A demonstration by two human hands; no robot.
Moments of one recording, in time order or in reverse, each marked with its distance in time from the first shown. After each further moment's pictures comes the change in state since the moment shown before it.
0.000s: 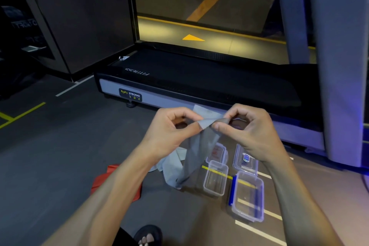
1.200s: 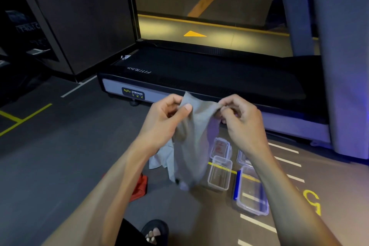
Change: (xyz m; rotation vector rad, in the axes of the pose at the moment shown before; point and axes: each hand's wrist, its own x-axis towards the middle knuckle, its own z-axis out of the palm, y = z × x) left_hand 0.006 -0.007 -0.013 0.075 0.108 -0.031; right_hand 0.002 0.004 0.028 0.008 0.215 0.174
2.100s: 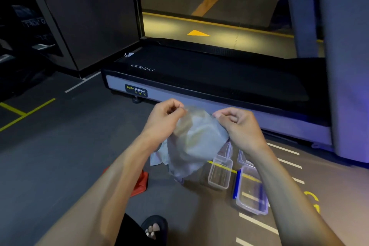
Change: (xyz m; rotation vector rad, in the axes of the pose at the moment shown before) left_hand 0.005 -0.015 -0.004 0.203 0.137 -0.239; right_hand 0.003 0.032 0.008 0.124 -0.127 0.272
